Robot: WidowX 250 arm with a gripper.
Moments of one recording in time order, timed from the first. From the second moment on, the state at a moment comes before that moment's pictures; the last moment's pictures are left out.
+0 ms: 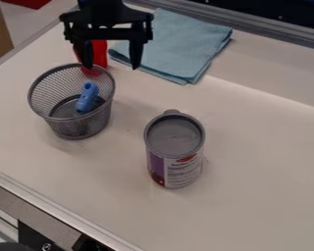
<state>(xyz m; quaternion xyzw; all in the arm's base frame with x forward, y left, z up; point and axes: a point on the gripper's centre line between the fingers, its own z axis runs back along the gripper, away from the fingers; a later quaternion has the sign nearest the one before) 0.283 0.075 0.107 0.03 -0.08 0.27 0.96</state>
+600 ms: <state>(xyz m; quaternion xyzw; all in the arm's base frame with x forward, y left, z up) 0.286 0.067 0.082 0.04 -0.09 0.33 0.94</state>
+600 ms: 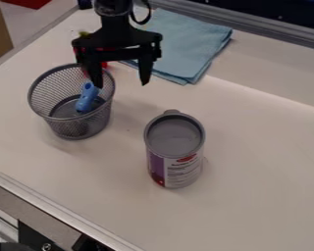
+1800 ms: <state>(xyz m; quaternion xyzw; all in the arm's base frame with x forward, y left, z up) 0.284 0.070 0.054 0.09 -0.07 0.37 0.92</state>
